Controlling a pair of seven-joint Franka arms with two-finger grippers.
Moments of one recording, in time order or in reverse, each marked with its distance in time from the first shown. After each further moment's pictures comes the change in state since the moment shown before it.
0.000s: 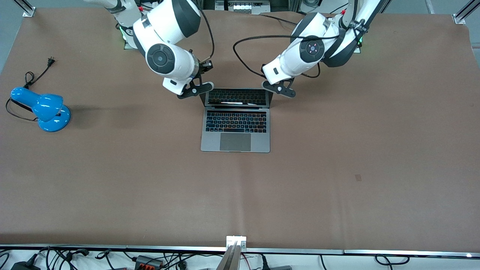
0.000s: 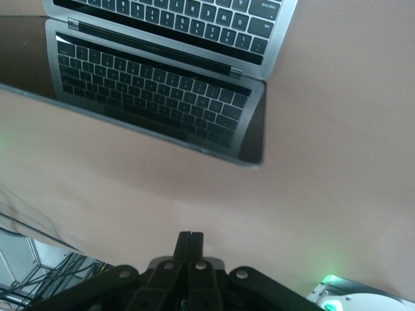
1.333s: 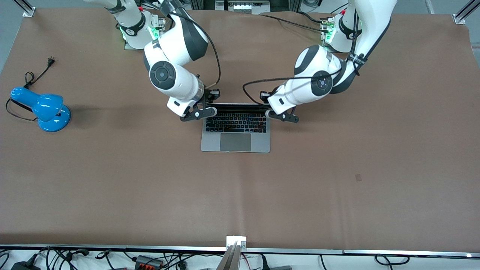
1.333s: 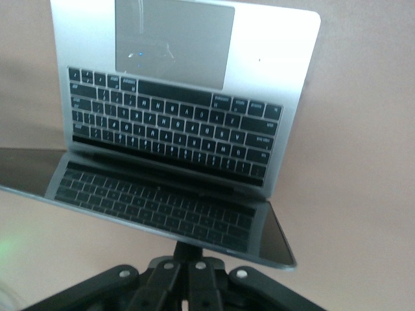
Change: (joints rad) left arm 0.017 0.237 0.060 0.145 0.008 0.128 -0.021; right arm -0.008 0.155 -0.021 0.076 0.003 0.296 0.018
